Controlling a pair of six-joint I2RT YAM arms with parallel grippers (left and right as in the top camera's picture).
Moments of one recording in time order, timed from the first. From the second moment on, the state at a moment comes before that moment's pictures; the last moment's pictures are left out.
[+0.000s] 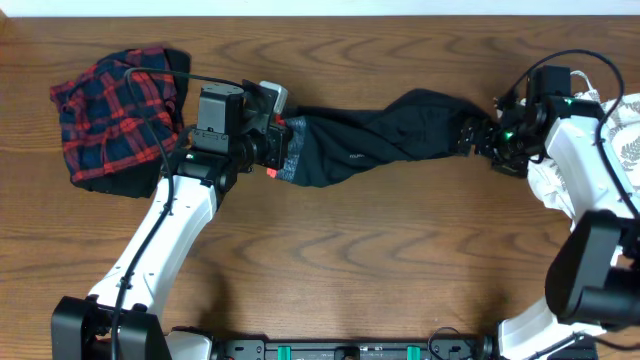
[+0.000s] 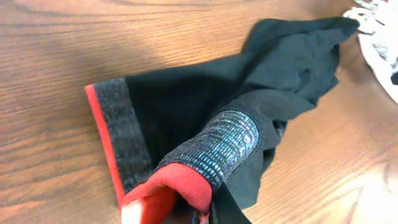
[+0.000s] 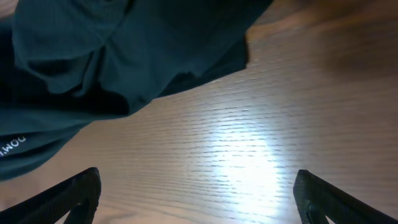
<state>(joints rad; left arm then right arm) -0.22 1.47 1.02 -0.35 0.39 -0.05 -0.13 1.80 1.32 -0.93 -0.37 0.20</state>
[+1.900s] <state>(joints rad) -0.22 1.47 1.02 -0.37 0.32 -0.07 -0.08 1.89 0.87 -0.06 -0.65 0.83</state>
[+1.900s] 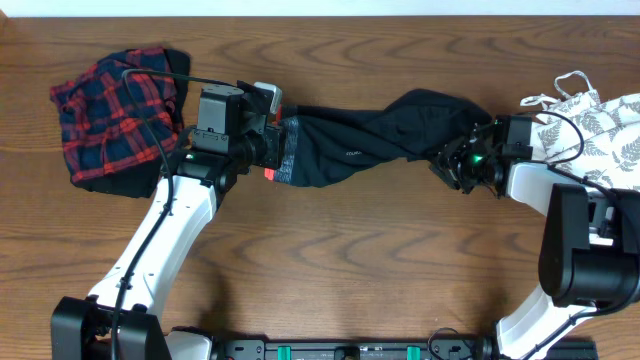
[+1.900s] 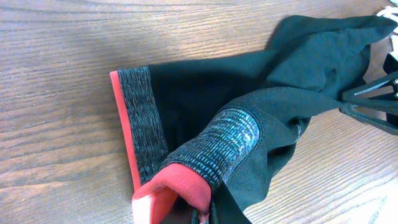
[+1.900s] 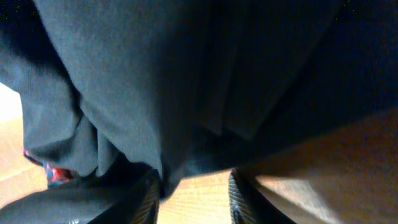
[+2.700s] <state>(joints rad) -0.22 1.47 1.02 -0.37 0.32 -0.07 -0.02 1.87 0.89 -0.18 -0.50 0.92</state>
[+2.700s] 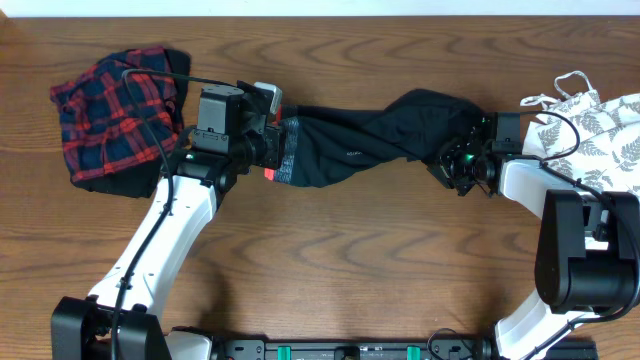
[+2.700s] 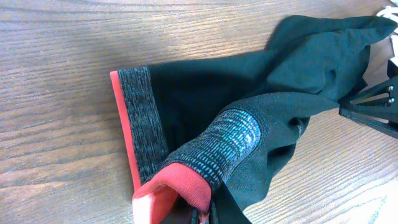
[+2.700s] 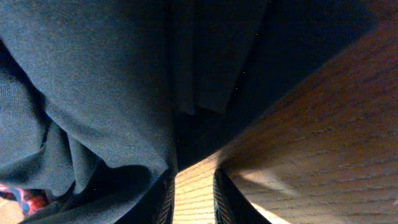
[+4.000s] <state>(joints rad) -0.22 1.47 1.02 -0.37 0.32 -0.07 -0.04 1.87 0.87 -0.08 -0.45 0.99</state>
